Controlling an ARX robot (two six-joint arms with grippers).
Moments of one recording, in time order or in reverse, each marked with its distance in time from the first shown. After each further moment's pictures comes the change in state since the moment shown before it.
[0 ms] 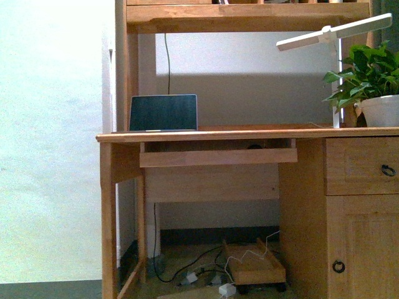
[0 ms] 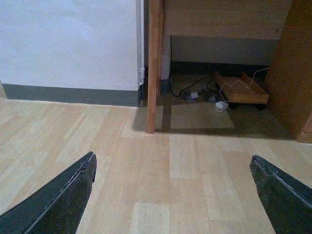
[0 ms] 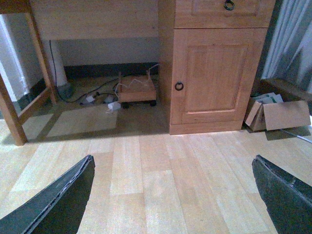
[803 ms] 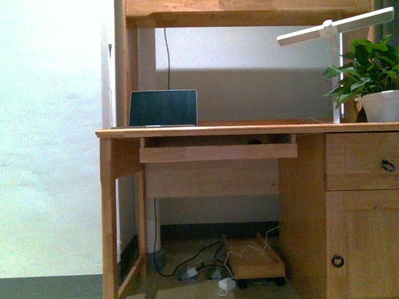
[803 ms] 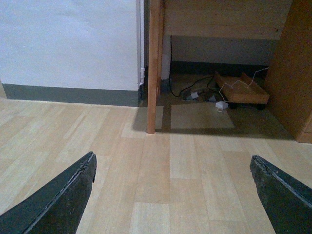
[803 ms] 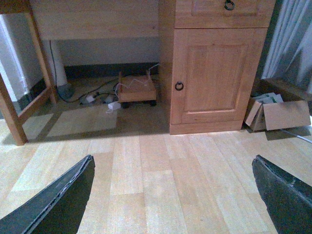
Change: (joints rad) left arm 0.000 0.000 0.000 0.000 0.000 0.000; right arm 0.000 0.000 0.000 0.000 0.000 0.000
